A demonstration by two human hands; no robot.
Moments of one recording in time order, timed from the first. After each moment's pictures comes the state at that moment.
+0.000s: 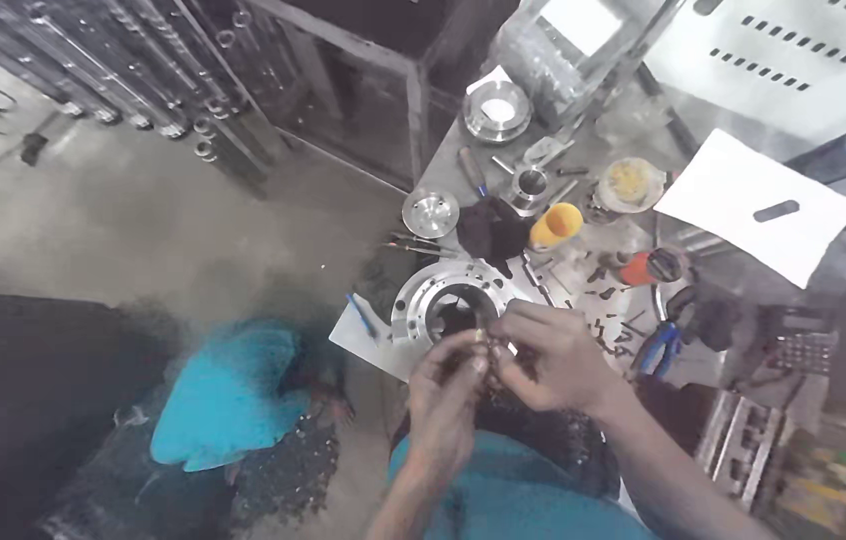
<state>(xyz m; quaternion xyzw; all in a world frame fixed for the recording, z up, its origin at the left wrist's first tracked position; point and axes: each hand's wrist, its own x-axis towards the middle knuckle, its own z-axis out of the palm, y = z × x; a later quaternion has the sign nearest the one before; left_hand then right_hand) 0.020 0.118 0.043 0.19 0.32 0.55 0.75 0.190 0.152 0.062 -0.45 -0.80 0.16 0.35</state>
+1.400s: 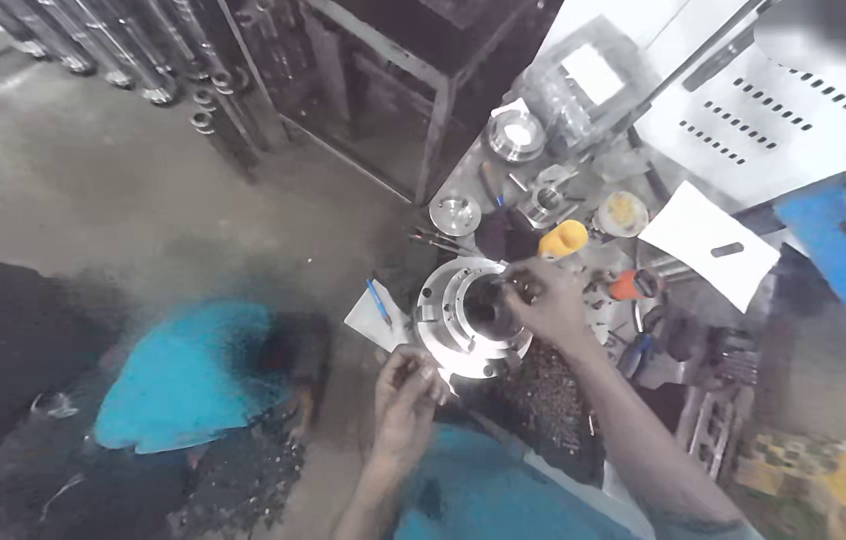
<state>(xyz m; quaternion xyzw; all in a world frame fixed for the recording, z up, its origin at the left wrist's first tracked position) -0.091 0.087 -0.007 0.17 0.22 0.60 0.75 0.152 0.178 0.034 -0.58 -0.74 0.15 0.29</state>
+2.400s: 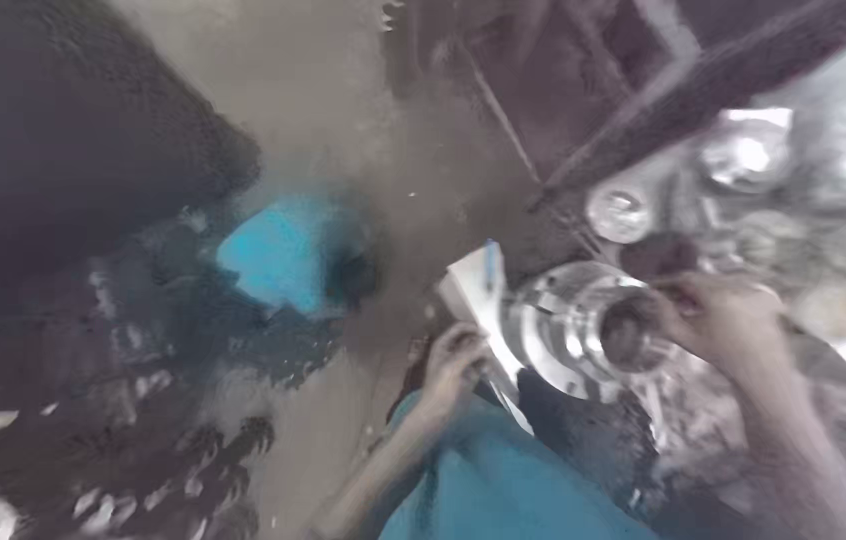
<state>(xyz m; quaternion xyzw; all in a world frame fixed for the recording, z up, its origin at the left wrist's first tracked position) -0.139 0.055 -0.032 0.07 0.40 0.62 0.67 0.149 0.239 0.042 -0.47 -0.88 0.09 0.03</state>
